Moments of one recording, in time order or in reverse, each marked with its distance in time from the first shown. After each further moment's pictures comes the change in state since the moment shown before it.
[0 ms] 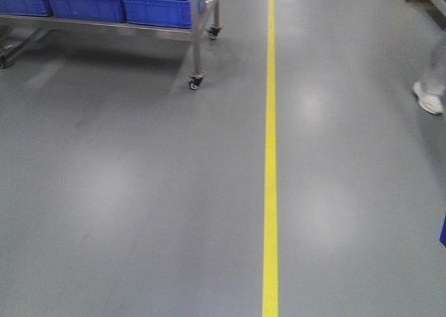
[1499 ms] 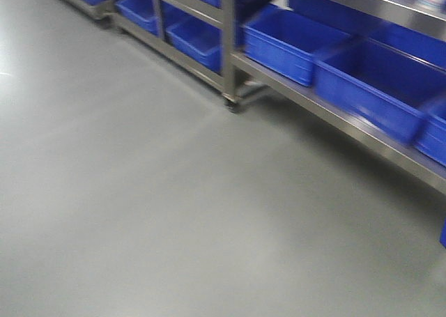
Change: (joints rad) left arm 0.000 0.000 0.000 0.000 0.000 0.000; right arm 0.000 0.000 0.000 -0.001 0.004 0.000
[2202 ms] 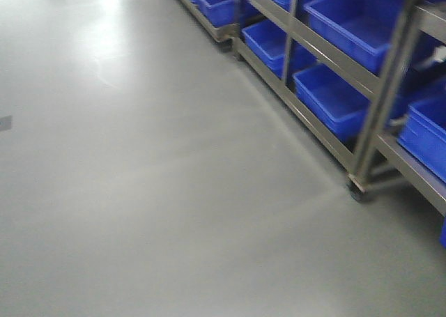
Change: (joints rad) left arm 0.000 0.000 0.000 0.000 0.000 0.000; right arm 0.000 0.000 0.000 0.000 0.004 0.000
